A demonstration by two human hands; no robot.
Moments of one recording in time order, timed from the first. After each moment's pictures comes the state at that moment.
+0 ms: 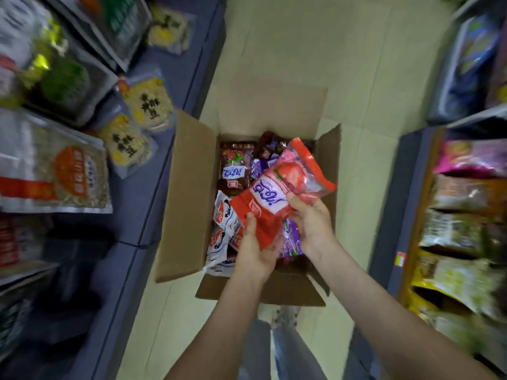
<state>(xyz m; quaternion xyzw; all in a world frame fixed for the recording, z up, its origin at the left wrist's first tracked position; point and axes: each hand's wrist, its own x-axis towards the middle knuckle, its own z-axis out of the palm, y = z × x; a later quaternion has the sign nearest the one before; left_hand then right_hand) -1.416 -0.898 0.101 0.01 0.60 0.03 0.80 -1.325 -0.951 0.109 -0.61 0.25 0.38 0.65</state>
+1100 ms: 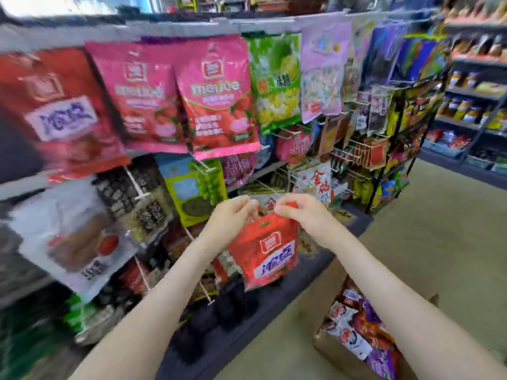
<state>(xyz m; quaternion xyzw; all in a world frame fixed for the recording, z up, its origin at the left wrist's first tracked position) -1.960 -0.861 0.663 0.78 0.44 0.29 0.33 -1.783 -0.908 0.666 -0.55 -0.55 0.44 0.45</state>
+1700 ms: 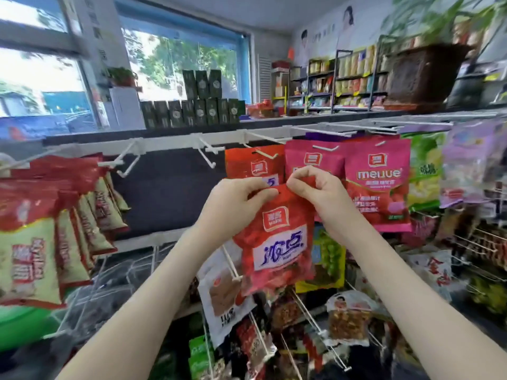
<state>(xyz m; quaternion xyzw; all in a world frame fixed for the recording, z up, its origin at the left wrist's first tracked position) -2.233 -0.856 0.834 0.79 0.44 0.42 0.02 -2.052 -0.843 0.824 -0.32 -0.66 0.37 0.57</state>
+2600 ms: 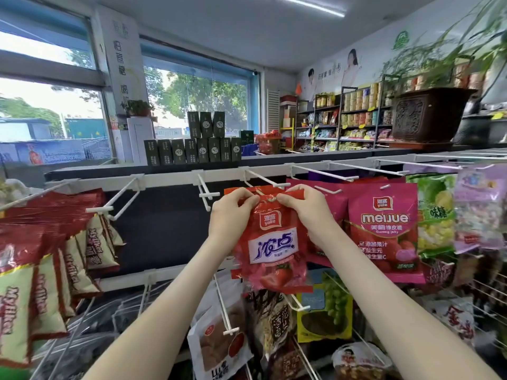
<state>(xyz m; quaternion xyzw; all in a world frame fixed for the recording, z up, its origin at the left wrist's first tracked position) -2.221 -0.763 0.848 0.63 0.53 0.55 0.13 -2.060 -0.743 0.852 -0.41 -0.59 0.35 0.59</state>
